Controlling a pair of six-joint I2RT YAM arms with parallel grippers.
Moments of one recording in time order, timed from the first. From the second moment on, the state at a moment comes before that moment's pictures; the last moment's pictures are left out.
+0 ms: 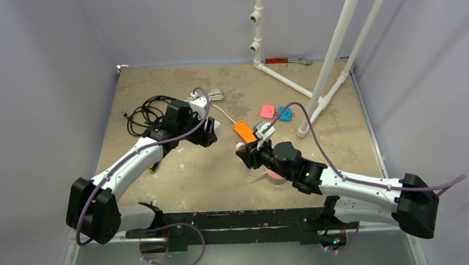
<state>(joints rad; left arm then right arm) -0.46 1.28 0.90 -0.34 0.25 -0.09 1.04 1.05 0.54 0.29 0.24 0.24</state>
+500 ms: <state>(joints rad) -0.43 1.26 0.90 -0.34 0.20 -0.12 1.03 1.03 0.72 0.07 0.46 0.24</state>
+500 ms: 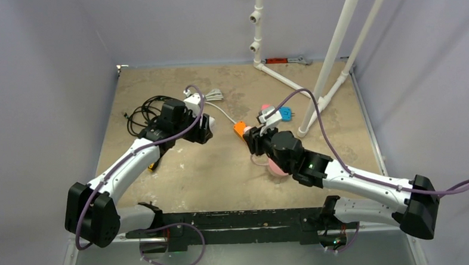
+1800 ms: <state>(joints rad) -0.41 1.14 0.83 -0.37 0.12 -0.16 0.62 1.52 1.02 0.06 0.34 0.23</state>
